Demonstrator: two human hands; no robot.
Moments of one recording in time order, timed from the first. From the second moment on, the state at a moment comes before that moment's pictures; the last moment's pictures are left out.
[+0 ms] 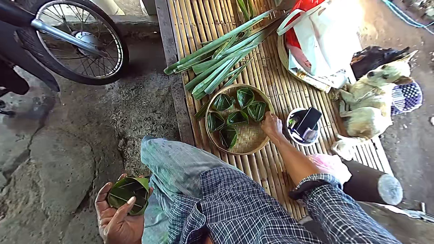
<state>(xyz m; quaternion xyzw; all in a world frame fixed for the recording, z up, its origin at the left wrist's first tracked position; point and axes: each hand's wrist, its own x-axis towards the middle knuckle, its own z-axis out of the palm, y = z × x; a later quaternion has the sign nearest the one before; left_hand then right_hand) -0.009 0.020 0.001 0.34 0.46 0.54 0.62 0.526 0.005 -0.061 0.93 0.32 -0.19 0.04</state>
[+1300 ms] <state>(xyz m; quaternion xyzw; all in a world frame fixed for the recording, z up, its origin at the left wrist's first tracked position) 0.000 0.021 0.002 0.36 0.45 0.53 0.62 0.582 0.025 -0.062 0.97 0.14 -0.13 -0.13</state>
